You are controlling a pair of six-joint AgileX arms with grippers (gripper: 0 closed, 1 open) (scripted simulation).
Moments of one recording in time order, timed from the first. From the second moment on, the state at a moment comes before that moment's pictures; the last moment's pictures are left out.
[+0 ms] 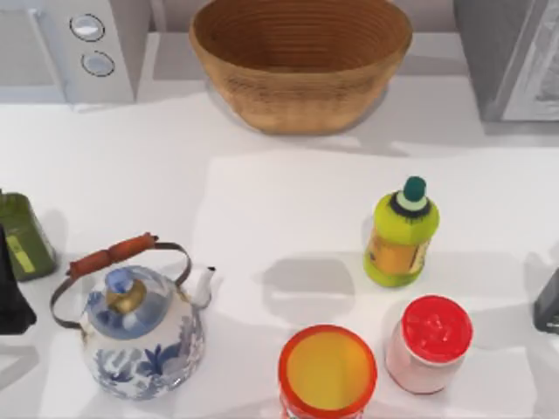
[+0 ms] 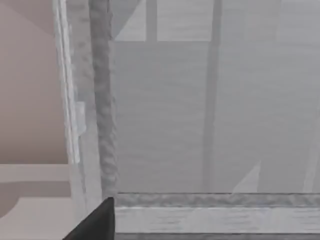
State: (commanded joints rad) left arm 0.00 0.00 0.00 0.00 0.00 0.00; right arm -0.44 0.69 0.17 0.54 -0.43 0.01
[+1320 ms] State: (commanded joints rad) left arm 0.00 0.00 0.00 0.00 0.00 0.00; right arm -1.03 1.55 0.42 1.13 -1.01 0.02
